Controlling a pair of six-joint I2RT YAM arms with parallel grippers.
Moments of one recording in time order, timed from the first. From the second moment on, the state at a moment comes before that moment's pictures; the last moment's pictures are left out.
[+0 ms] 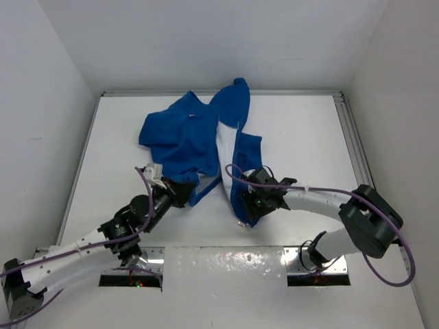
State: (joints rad) left arm -0.96 0.49 0.29 0.08 -0.43 -0.67; right arm 0.77 1.42 0.60 -0.36 -0.06 0.34
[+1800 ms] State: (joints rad) left arm -0.96 0.44 0.29 0.00 -0.49 -0.68; right arm 1.02 1.53 0.70 -0.33 0.05 0.50
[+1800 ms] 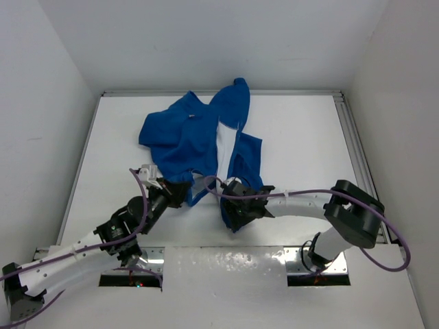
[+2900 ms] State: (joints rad) left arm -0.96 0.47 0.35 0.00 -0.51 -0.68; right arm 1.07 1.10 0.48 0.29 0.11 0.51
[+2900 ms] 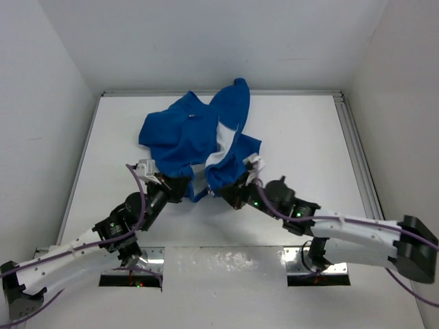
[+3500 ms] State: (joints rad) left arm -0.96 0.48 0.36 0.00 -0.54 -0.72; right arm 1.06 1.26 0.28 0.57 0.17 0.63
